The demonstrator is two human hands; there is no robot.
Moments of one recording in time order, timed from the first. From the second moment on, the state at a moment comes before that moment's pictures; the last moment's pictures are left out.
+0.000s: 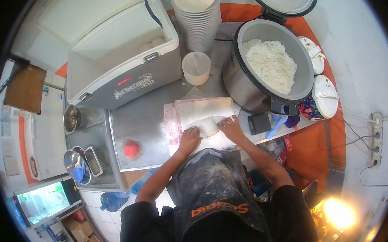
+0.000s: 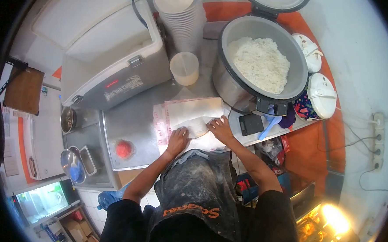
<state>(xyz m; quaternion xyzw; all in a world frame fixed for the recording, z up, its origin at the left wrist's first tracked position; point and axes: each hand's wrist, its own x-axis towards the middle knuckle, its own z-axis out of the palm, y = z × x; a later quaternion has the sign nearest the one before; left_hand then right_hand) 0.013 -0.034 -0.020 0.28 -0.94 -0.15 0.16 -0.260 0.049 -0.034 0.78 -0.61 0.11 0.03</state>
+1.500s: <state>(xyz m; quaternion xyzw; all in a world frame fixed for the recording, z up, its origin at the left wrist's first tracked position) -0.055 -0.011 0.155 0.35 -0.85 -0.17 0.37 -0.237 0.002 0.069 0.28 -0.52 0.71 -0.38</state>
